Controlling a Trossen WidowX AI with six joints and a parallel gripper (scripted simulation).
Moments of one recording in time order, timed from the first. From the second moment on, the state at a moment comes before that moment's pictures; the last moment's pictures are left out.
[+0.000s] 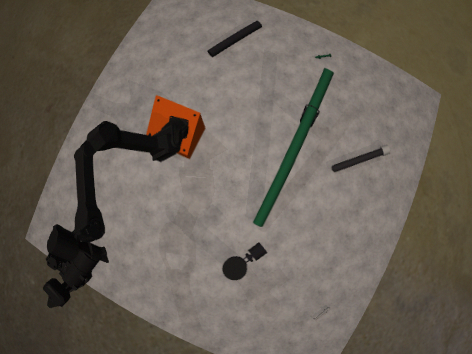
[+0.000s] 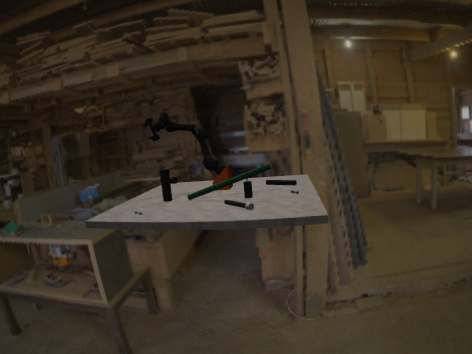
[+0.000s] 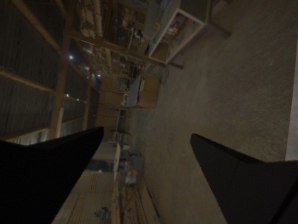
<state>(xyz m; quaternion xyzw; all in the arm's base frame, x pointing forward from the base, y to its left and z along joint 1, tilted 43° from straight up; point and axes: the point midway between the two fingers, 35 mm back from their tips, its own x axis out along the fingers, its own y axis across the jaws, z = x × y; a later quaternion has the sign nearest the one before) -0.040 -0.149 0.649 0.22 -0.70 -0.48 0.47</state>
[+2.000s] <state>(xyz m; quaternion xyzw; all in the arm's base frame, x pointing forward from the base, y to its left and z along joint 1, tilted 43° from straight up) 0.339 -0.001 0.157 -0.29 0.48 -0.29 0.78</state>
